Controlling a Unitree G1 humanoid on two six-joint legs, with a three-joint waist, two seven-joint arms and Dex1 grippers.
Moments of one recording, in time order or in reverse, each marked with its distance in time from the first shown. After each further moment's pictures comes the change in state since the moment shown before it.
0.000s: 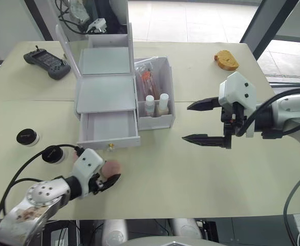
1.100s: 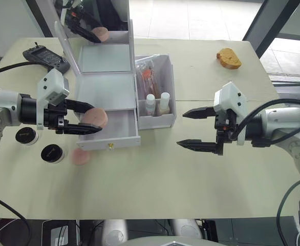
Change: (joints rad) left arm -0.904 0.307 -0.212 0.666 -0.096 -0.151 -0.656; right arm 0.109 0.057 -0.034 -0.046 0.038 0.022 -0.083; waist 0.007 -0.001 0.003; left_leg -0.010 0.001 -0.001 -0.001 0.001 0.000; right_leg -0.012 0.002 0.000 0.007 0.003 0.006
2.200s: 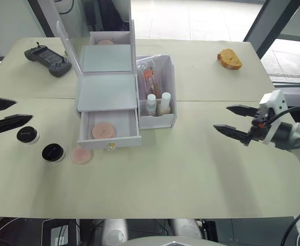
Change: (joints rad) left arm 0.240 0.103 0.454 0.718 0.147 -0.290 0.034; right arm 0.309 0.062 -0.259 0.581 -0.231 -0.587 0.081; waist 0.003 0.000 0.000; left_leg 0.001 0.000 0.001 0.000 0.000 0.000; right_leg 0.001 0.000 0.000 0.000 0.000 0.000
